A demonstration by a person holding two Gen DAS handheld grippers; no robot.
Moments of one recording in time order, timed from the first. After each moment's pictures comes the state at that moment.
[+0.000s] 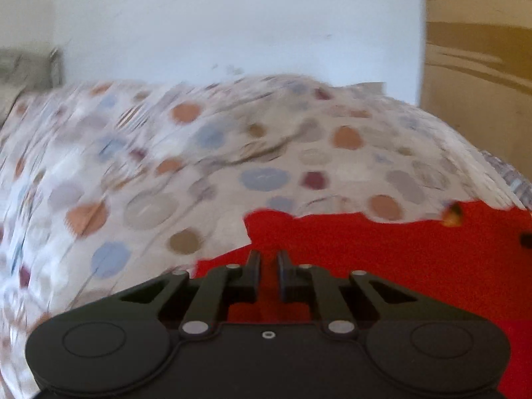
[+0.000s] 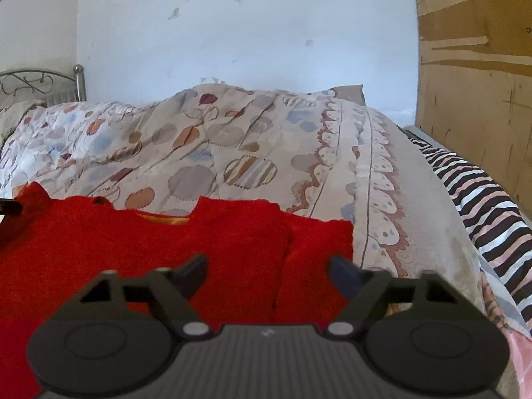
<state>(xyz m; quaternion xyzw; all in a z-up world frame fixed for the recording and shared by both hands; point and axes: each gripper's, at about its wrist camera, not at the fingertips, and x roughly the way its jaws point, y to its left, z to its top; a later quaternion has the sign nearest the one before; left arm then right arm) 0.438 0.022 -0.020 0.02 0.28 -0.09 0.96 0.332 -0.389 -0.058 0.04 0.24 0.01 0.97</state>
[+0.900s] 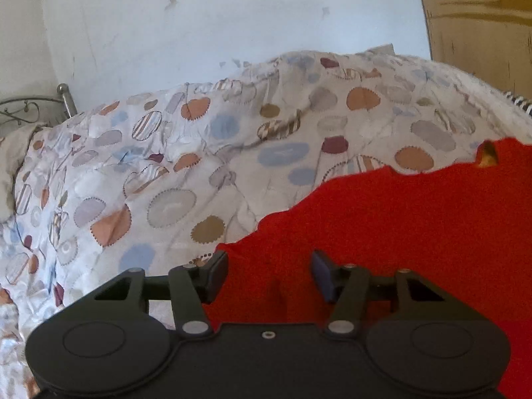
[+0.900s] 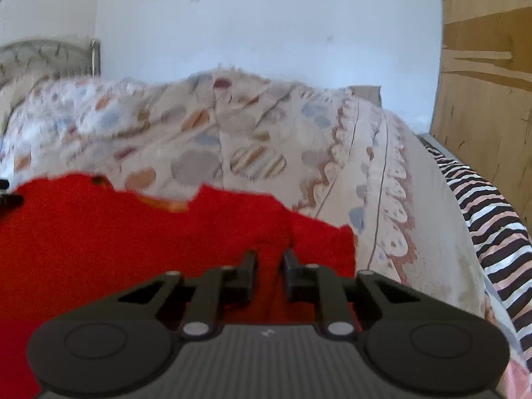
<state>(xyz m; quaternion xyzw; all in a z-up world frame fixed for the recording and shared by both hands) 0.429 -0.008 -0.039 0.14 0.27 -0.05 0.95 0.352 -0.385 -0.062 -0.03 0.26 0.04 0.96</state>
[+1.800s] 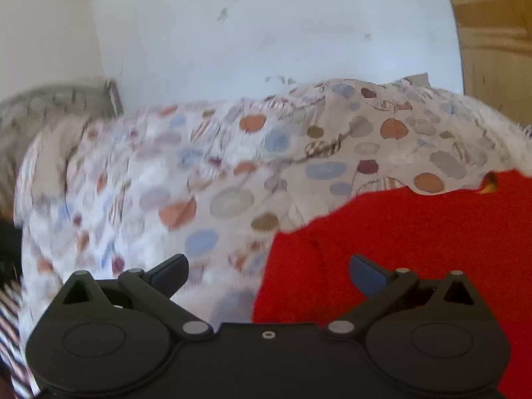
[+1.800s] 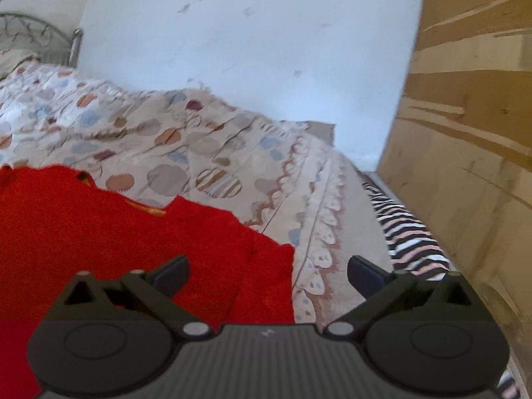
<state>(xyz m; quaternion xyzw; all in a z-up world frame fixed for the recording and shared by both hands) 0.354 0.024 -0.001 0.09 0.26 0.02 0.96 0.271 -0.361 -0.028 -0.07 0.20 -0.06 0.97</state>
